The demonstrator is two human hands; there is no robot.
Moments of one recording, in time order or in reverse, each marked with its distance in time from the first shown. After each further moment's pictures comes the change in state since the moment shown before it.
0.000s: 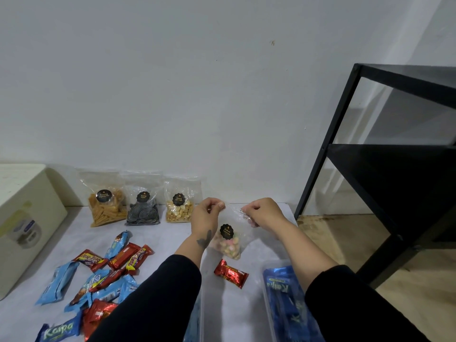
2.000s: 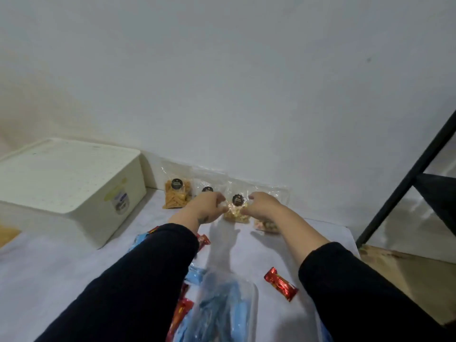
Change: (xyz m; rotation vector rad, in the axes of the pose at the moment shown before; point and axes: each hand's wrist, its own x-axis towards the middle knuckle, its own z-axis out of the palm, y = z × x) left_hand 0.006 0.046 -0.154 0.957 -0.229 -0.087; right_hand -0.006 -0.105 0.100 -0.733 -0.276 -0.221
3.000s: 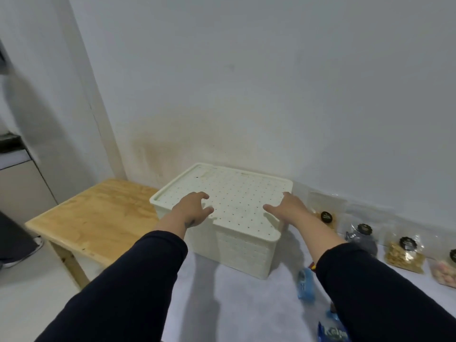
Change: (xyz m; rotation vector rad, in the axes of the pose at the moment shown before) left_hand -0.121 -0.413 -0.235 0.024 0.268 -0.228; right_hand 0.039 -0.381 0.139 0.163 0.135 -0.052
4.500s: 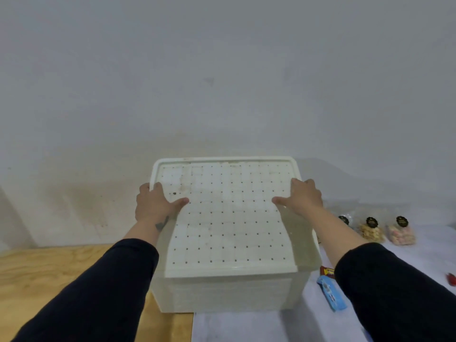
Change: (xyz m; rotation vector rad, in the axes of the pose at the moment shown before) left_hand 0.194 -0.091 -0.075 -0.094 0.177 0.184; right_hand 0.047 -0.079 -0.011 -0.128 0.476 0.381
